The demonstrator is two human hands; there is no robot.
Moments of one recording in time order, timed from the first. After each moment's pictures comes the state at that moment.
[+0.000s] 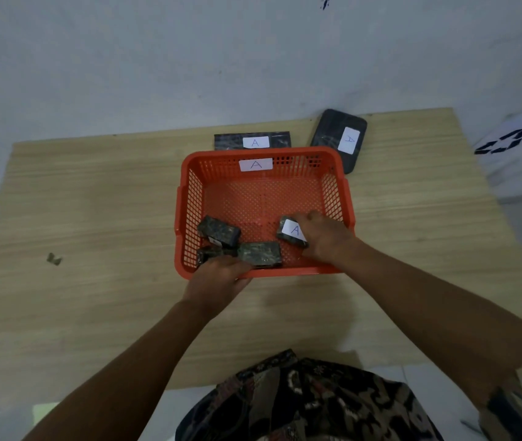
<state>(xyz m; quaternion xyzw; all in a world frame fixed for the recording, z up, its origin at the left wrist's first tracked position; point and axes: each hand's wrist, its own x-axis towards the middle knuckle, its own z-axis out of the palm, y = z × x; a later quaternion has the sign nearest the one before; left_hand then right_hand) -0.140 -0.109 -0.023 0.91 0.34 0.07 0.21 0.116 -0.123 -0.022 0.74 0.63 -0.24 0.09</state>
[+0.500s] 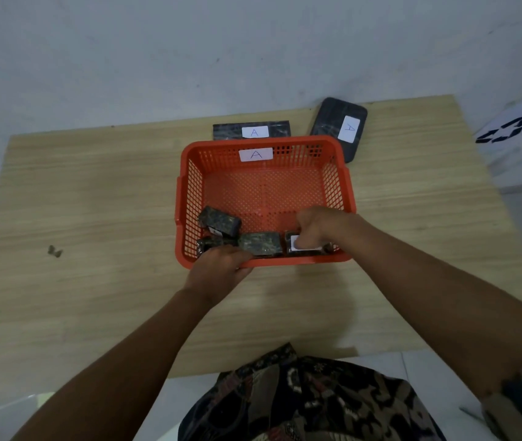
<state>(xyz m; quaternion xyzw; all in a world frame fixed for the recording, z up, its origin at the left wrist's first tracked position) -0.138 -0.108 -0.019 0.91 0.33 0.08 0.22 0.104 -0.104 0.007 0.70 0.57 -0.38 0.19</state>
